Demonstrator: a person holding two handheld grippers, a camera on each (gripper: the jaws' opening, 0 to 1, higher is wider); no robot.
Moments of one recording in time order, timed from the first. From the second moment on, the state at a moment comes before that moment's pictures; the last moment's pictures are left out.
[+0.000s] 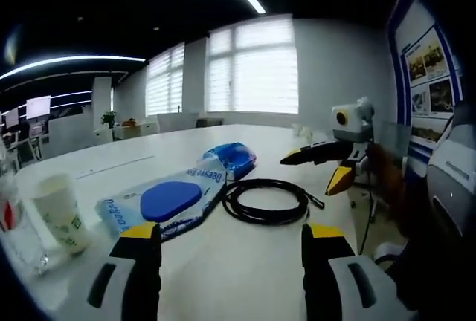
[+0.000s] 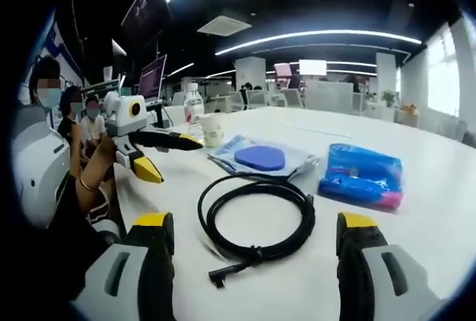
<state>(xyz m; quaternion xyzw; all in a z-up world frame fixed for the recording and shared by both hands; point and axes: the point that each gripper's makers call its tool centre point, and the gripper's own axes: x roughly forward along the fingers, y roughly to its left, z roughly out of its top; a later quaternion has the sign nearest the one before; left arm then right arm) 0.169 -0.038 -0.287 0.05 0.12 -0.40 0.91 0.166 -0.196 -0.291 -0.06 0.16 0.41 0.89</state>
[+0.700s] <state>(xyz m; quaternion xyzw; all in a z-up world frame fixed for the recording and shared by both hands) 0.167 -0.003 -0.279 0.04 0.11 -0.36 0.92 0.164 -0.202 -0.289 -0.07 0.16 0.40 0.90</state>
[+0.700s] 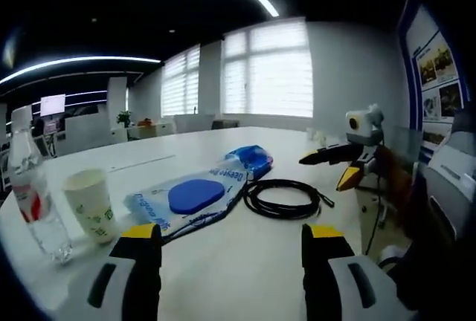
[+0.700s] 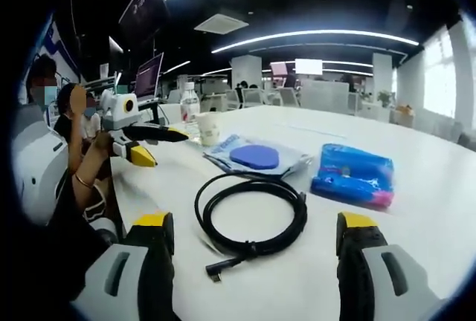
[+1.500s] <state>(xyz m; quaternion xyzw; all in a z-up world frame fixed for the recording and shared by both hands) 0.160 0.036 -0.272 0.04 0.11 -0.32 0.94 0.164 -0.211 -0.282 -0.08 0.16 0.39 0.90</state>
